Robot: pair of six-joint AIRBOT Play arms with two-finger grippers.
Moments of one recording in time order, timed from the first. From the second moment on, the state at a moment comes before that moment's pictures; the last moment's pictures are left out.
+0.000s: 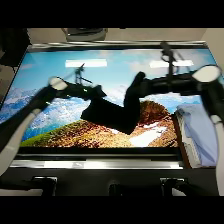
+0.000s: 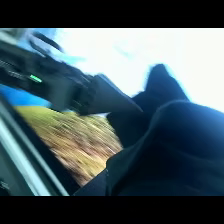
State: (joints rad) left arm -0.29 -1.53 1.45 0.76 -0.95 -1.45; right arm 0.11 -1.33 1.38 -0.55 1.19 0.98
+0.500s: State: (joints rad) left arm 0.02 -1.17 1.45 0.96 -1.10 -1.50; right arm 0.32 -1.71 1.42 -0.26 0.96 0.86
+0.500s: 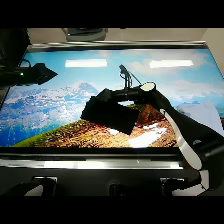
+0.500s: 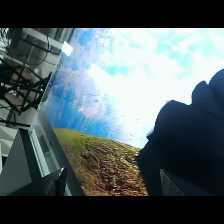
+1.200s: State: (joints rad) left arm 0.04 -1.14 1.45 1.03 -1.14 -1.46; right arm 0.05 -1.59 1.04 -0.73 1.12 1.06
